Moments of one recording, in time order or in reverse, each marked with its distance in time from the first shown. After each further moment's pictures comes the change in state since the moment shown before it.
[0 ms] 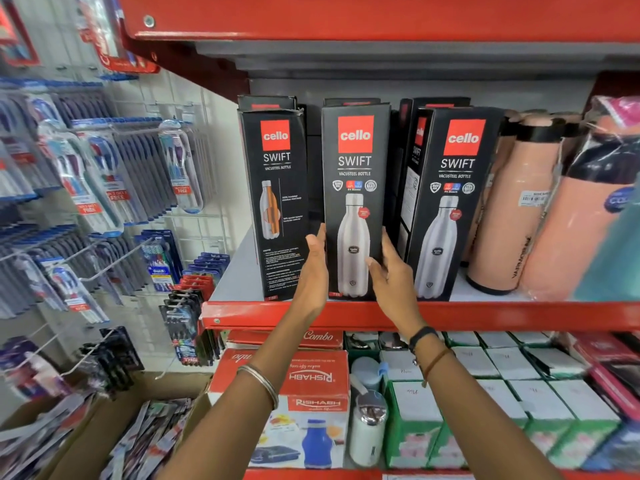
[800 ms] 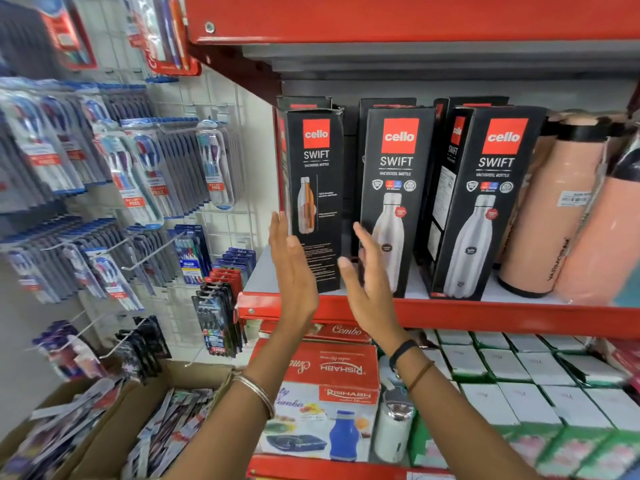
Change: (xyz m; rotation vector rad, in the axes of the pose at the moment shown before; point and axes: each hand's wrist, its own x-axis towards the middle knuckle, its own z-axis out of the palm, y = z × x) left_hand -0.030 0.002 -0.053 0.102 0.479 0.389; right_hand -0.036 -0.079 0.052 0.276 -0.103 -0.110
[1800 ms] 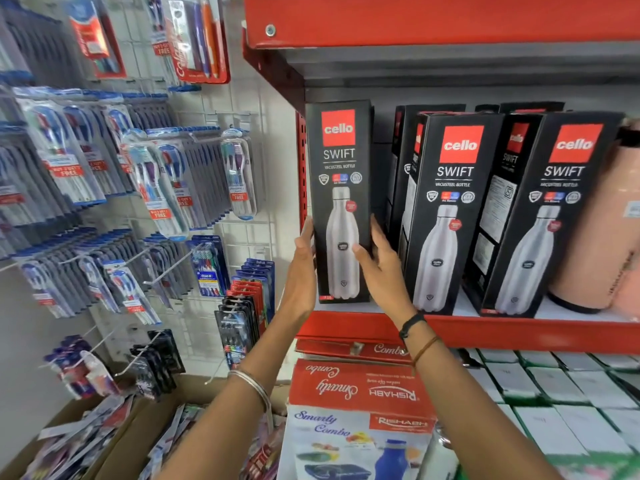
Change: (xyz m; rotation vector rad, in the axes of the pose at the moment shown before) left_hand 0.061 -0.032 -0.059 -0.085 -0.373 -0.196; right_hand 0.066 0.025 0.056 0.031 0.008 0.194
